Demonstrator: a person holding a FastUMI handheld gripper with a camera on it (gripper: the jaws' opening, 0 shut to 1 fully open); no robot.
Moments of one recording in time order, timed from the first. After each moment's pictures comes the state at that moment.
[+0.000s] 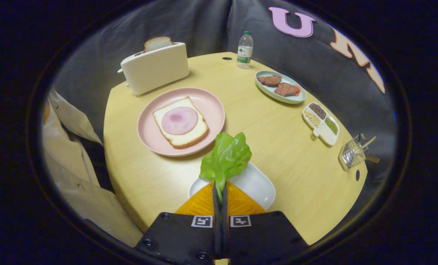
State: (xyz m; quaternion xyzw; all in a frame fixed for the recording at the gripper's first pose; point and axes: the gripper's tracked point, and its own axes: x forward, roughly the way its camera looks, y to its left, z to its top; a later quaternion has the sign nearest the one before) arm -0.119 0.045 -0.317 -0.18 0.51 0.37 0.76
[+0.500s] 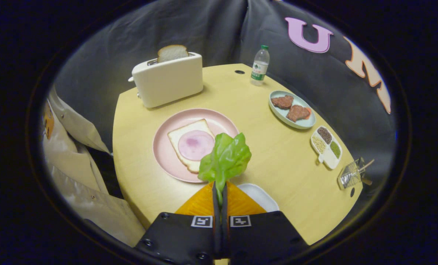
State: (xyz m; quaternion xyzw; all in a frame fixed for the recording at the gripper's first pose) arm -0.110 0.108 -0.287 -0.17 0.48 0.40 0.76
